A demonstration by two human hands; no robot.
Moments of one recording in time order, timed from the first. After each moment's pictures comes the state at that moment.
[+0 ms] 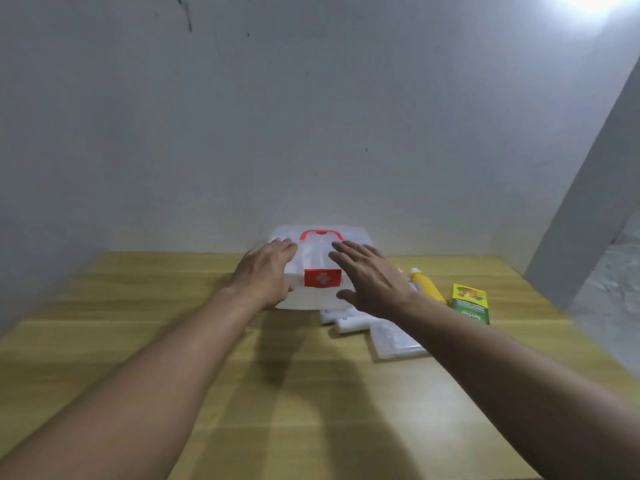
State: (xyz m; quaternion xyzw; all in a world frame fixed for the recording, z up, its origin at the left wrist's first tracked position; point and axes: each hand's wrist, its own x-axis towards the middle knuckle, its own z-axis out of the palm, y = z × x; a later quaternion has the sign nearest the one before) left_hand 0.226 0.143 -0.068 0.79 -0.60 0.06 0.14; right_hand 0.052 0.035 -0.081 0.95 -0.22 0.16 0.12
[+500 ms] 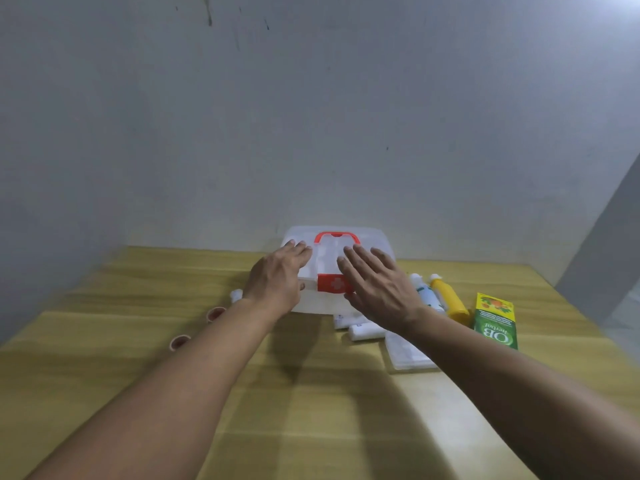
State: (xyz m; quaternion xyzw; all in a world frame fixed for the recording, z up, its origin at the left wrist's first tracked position) left_hand 0.229 0.135 -0.086 0.78 -0.59 0.10 0.21; right_hand 0.063 0.012 -0.114 0.92 -0.15 0.25 0.26
